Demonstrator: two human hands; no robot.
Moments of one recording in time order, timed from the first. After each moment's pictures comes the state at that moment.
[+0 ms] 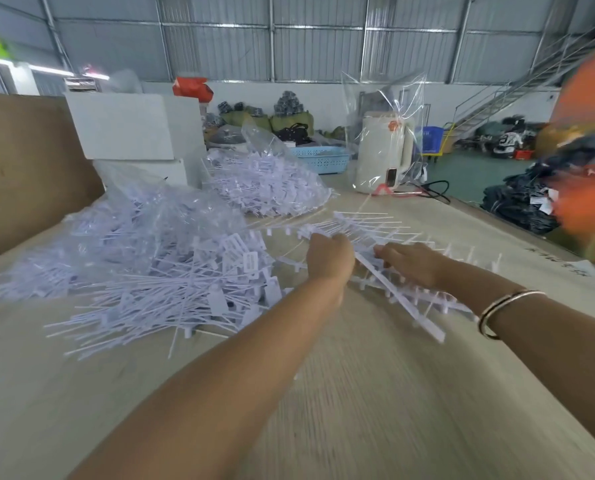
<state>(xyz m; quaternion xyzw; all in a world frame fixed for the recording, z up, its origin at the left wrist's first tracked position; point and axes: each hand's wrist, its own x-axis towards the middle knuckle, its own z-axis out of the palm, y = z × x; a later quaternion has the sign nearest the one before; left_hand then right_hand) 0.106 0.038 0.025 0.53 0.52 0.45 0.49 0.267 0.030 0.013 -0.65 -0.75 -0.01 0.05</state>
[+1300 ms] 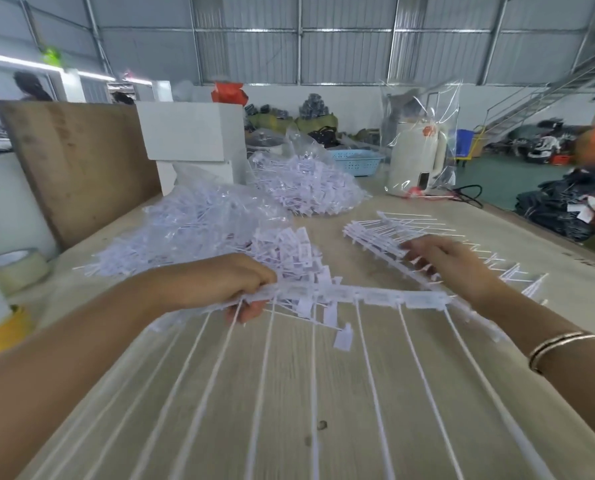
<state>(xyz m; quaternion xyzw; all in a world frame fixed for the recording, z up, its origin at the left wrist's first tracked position) -0.126 -0.022 0.067 0.81 0.43 0.11 0.39 0.202 -0.036 0.029 -0.60 -0.60 0.25 0.46</state>
